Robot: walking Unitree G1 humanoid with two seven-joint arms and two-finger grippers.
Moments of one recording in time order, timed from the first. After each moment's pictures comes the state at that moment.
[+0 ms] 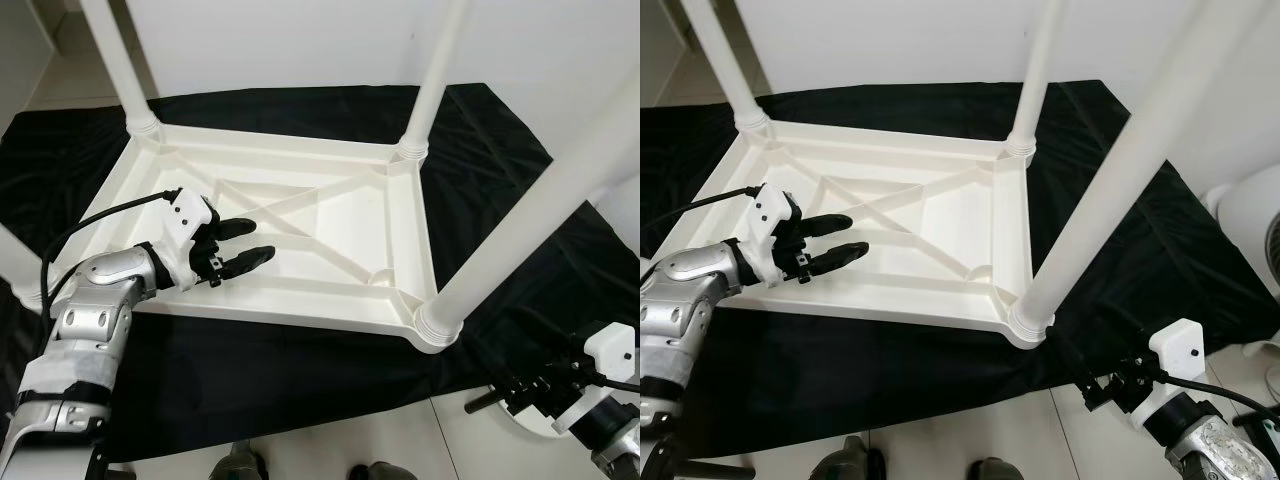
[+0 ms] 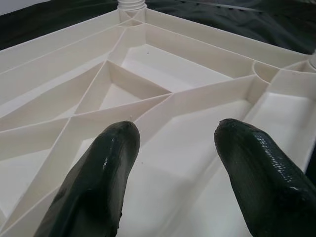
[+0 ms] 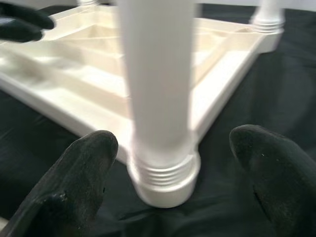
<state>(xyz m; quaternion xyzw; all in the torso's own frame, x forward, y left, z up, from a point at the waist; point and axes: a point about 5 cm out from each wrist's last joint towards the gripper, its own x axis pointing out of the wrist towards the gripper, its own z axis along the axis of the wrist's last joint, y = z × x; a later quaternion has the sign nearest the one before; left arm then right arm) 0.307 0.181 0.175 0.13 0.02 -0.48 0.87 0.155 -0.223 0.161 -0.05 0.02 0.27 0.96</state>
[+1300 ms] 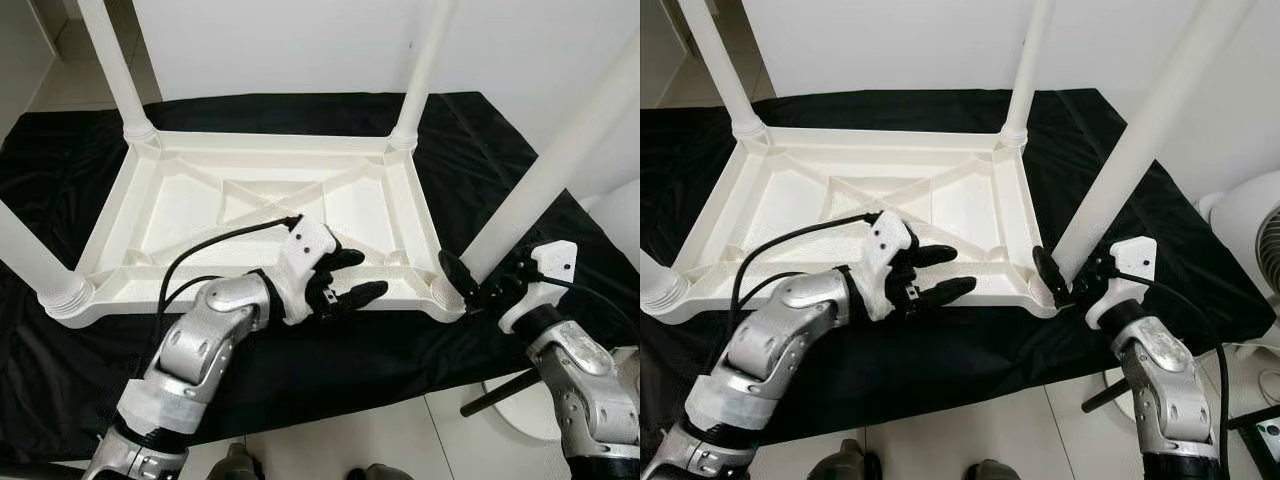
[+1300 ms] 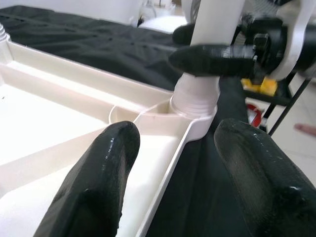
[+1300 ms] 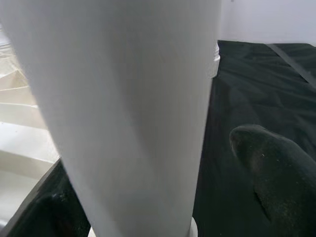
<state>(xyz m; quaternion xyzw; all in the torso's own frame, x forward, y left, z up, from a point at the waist) 0.270 0.053 0.173 0.05 0.01 -0.55 0.83 0.256 -0.225 0.154 -0.02 -0.04 0.15 0.99</state>
